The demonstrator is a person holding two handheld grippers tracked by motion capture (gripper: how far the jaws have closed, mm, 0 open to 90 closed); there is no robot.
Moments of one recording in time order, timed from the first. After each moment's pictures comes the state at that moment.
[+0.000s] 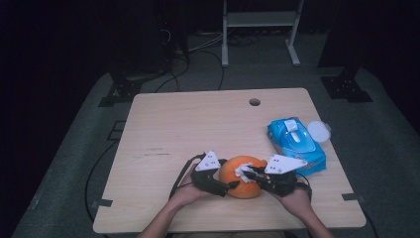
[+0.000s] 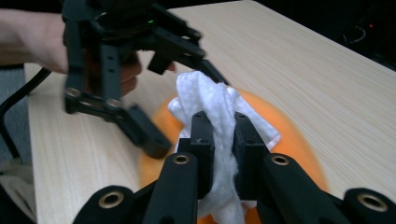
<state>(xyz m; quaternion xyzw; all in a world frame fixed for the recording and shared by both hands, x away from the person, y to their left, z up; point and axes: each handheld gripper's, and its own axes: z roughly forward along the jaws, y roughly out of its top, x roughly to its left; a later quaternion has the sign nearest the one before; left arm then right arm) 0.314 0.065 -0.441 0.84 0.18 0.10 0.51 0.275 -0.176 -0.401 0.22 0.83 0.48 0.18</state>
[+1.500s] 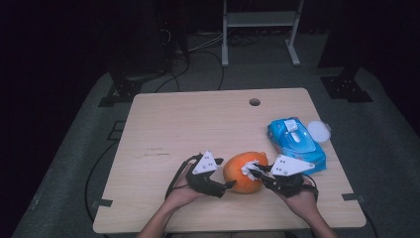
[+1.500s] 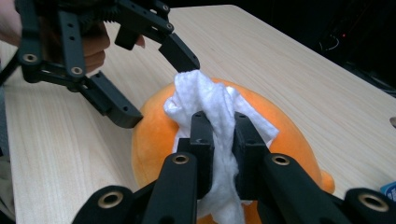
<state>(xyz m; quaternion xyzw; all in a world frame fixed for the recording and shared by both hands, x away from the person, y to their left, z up) 0.306 0.073 -0.423 0.84 0.19 0.11 0.49 0.269 -0.189 -0.395 0.22 0.82 0.48 0.21</state>
